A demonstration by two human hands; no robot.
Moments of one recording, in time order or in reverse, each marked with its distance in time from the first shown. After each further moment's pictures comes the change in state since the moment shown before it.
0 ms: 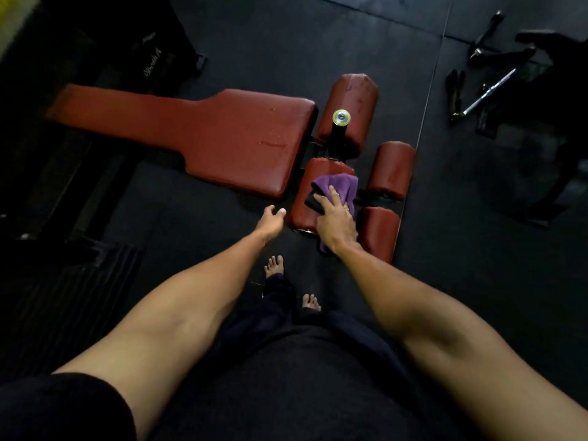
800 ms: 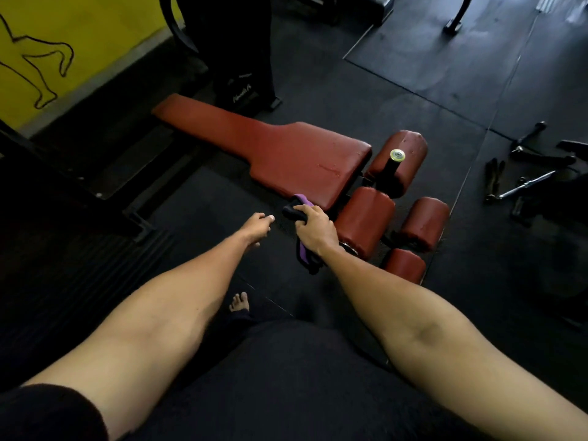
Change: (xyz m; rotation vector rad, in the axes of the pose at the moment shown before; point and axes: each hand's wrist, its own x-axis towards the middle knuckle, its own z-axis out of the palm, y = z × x) left_hand -0.097 -0.067 -0.121 -0.198 0.199 0.046; right_hand -0.074 -0.123 0.040 -0.011 -0.102 -0.312
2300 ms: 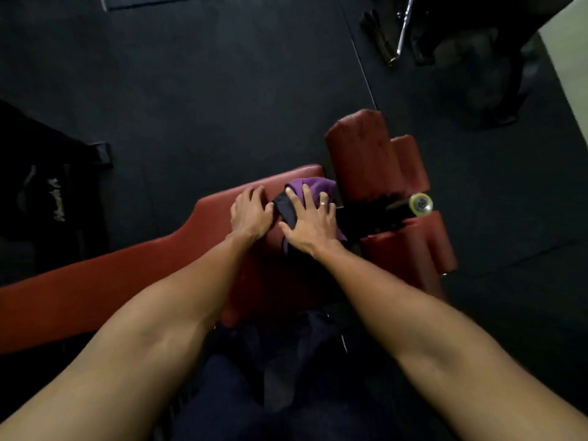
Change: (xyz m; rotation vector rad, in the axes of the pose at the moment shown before) left_hand 0.384 0.295 0.080 1.088 -0.343 0.710; right_hand 0.368 0.048 -0.041 -0.139 0.097 0.677
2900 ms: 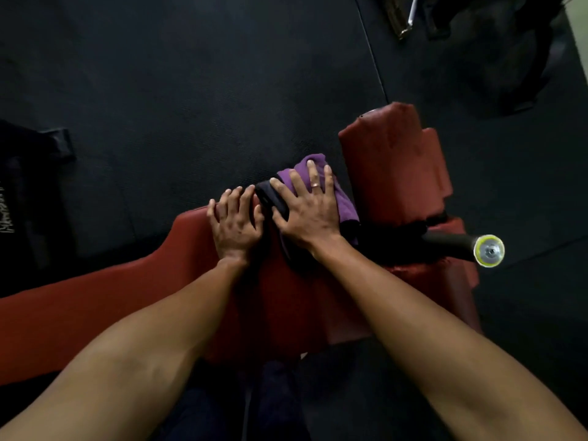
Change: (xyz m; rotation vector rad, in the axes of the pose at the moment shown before) left_hand 0.068 -0.058 0.063 0.122 0.424 0.167; right_hand 0.107 -0.003 0.017 -0.204 0.403 -0.200
